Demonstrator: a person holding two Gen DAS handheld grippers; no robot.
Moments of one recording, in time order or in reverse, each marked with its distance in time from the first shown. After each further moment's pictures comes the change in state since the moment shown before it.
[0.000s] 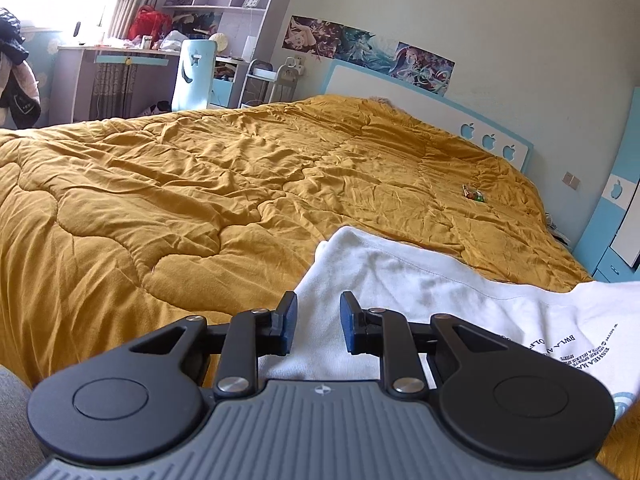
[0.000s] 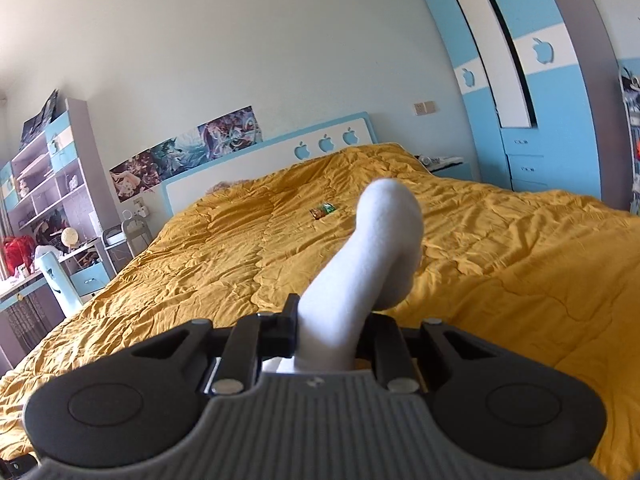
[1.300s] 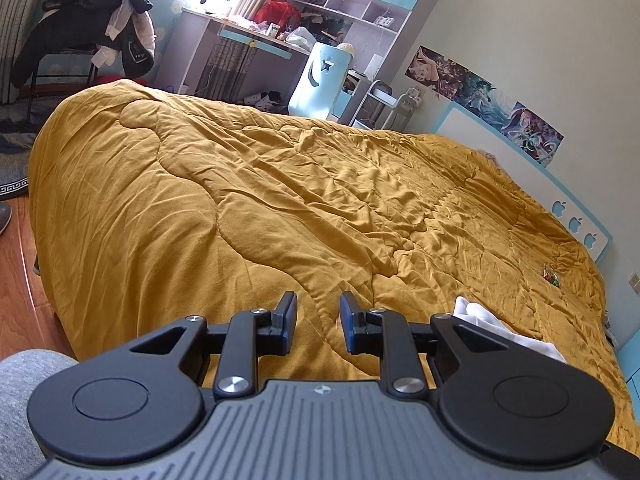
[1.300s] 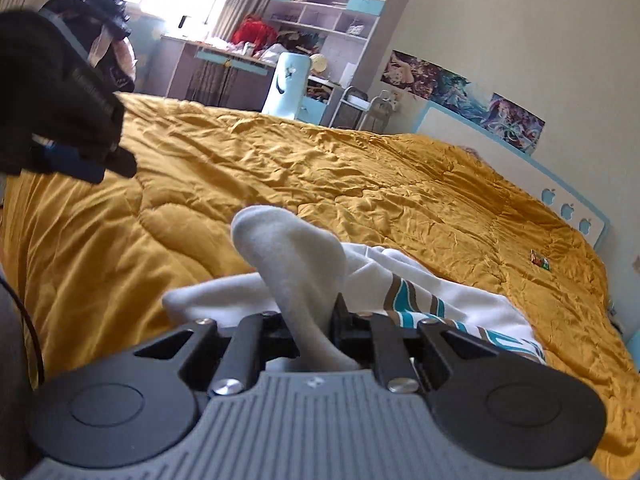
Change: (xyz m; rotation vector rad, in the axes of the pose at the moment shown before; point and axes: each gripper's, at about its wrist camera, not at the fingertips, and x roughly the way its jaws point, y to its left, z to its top) left arm -0.016 0.106 0.027 -0.316 -0.041 0.206; right arm -0.003 0.257 -0.180 -0.924 0.185 0.470
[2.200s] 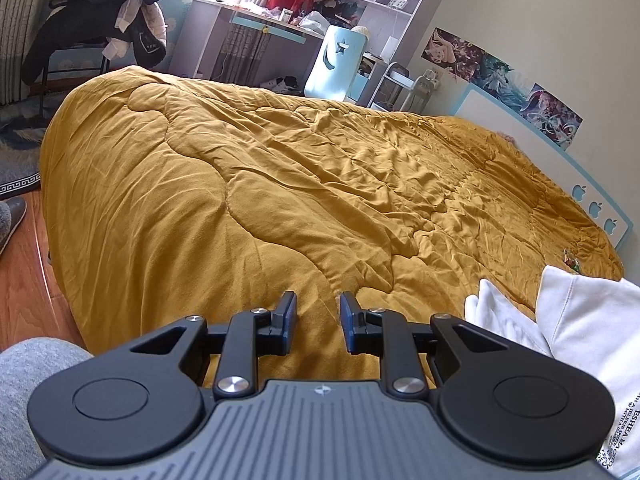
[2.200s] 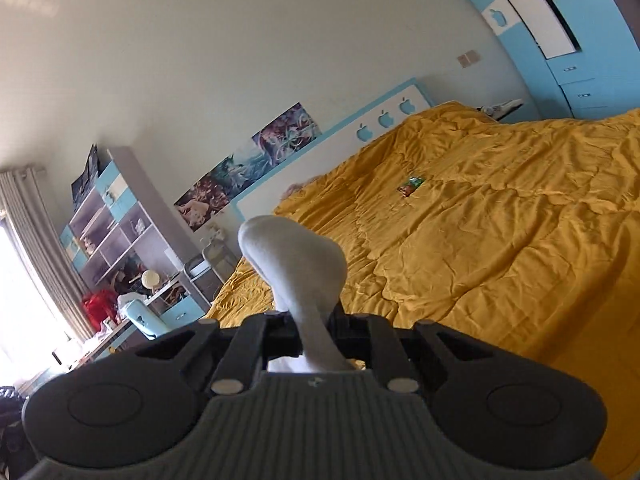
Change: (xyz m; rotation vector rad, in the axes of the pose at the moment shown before) left arm 0.013 -0.005 -0.007 0.013 0.053 0.069; right arm -0.070 -0.253 -0.027 1.186 -0.316 -0.231
